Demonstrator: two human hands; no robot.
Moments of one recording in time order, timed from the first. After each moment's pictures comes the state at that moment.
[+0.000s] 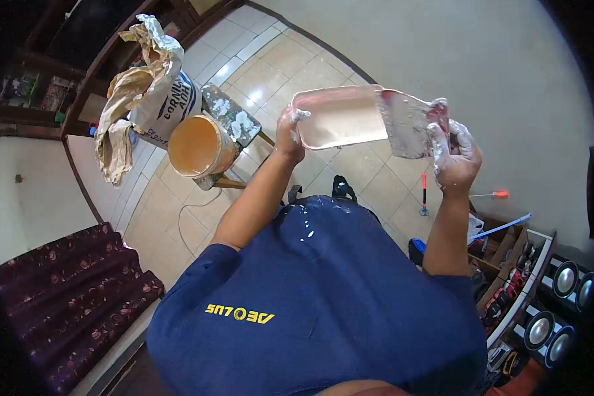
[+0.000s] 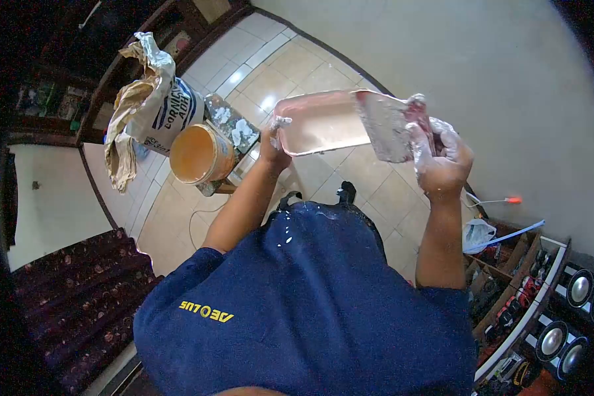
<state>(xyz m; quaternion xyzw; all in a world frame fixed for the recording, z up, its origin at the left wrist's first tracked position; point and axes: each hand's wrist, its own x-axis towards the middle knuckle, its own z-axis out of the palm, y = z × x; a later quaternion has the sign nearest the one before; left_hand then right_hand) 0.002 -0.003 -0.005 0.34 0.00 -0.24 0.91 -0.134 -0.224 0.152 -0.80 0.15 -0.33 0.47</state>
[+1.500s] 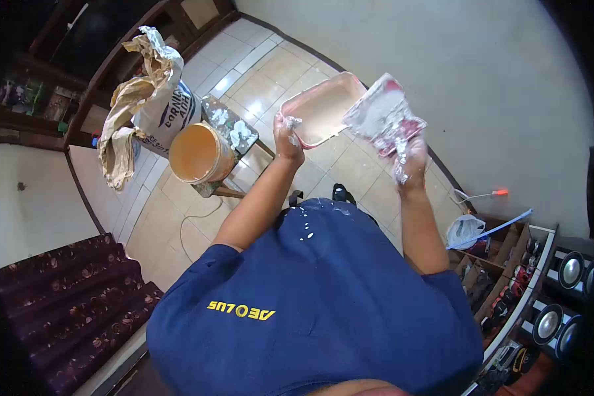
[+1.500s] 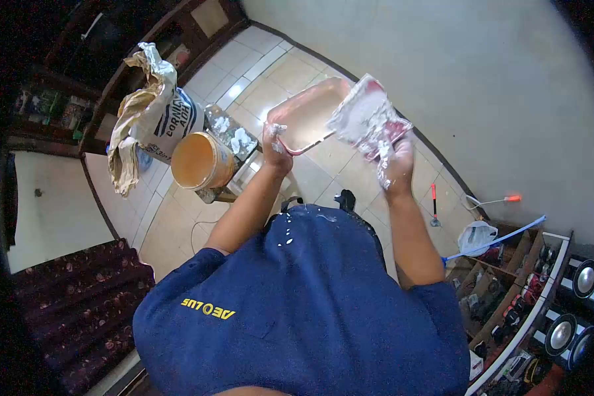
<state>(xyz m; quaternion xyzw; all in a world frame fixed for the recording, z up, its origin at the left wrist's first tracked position) -0.006 -0.018 -0.013 0.37 -0.01 -0.11 0.92 -0.130 -0.198 0.089 -0.52 0.21 -0.20 0.80</state>
